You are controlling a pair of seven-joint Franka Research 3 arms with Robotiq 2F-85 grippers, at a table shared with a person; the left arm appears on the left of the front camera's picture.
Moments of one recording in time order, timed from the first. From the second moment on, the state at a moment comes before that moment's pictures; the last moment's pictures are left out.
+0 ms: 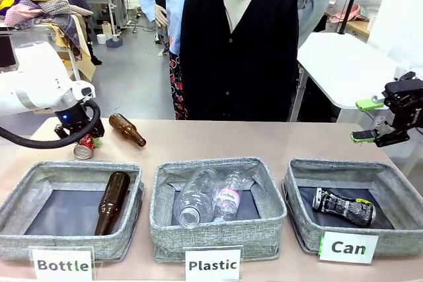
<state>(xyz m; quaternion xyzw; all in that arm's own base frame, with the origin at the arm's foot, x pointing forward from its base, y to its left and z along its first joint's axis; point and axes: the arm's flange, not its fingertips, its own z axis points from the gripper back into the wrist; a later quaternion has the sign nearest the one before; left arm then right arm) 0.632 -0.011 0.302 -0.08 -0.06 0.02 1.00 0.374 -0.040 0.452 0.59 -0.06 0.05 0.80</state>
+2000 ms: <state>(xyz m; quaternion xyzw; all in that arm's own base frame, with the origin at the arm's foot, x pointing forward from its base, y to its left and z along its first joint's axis) 0.424 0.024 0.425 -0.13 -0.06 -0.42 0.90 0.374 -0.041 0.452 0.59 -0.06 0.05 0.80</state>
